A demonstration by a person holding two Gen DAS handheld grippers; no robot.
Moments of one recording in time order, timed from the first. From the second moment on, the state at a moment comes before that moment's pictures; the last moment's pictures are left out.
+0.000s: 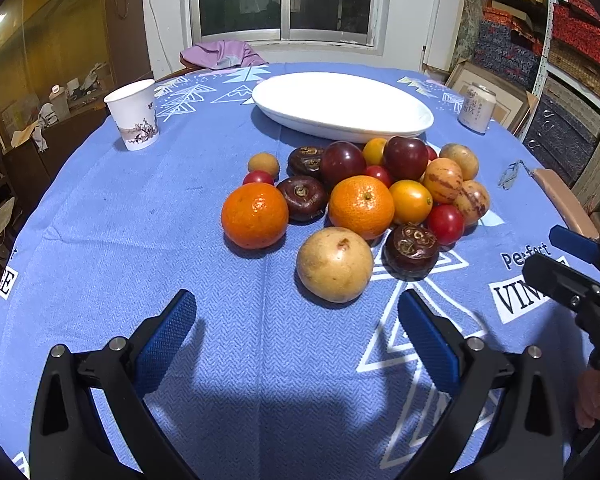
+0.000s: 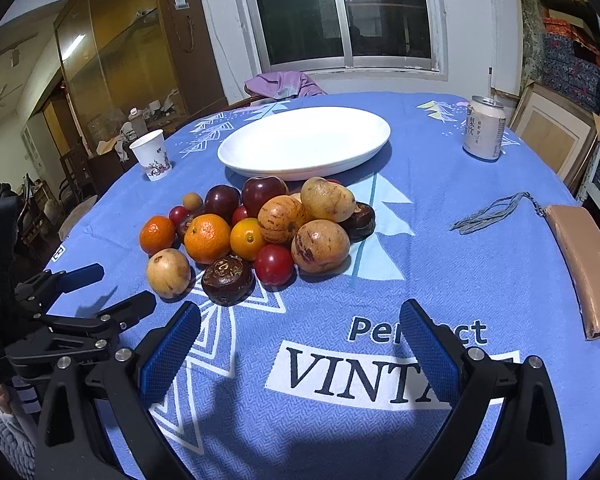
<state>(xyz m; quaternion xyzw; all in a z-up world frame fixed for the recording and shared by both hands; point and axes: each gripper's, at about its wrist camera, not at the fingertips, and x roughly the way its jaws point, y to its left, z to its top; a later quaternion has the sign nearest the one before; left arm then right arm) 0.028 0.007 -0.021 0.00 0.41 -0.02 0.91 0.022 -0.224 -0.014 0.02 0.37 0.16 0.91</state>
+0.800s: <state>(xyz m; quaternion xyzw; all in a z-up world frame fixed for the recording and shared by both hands) 0.077 0.000 -0.042 0.01 0.44 -0.05 0.89 0.021 -0.243 -0.010 0.06 0.33 0.17 0.92</state>
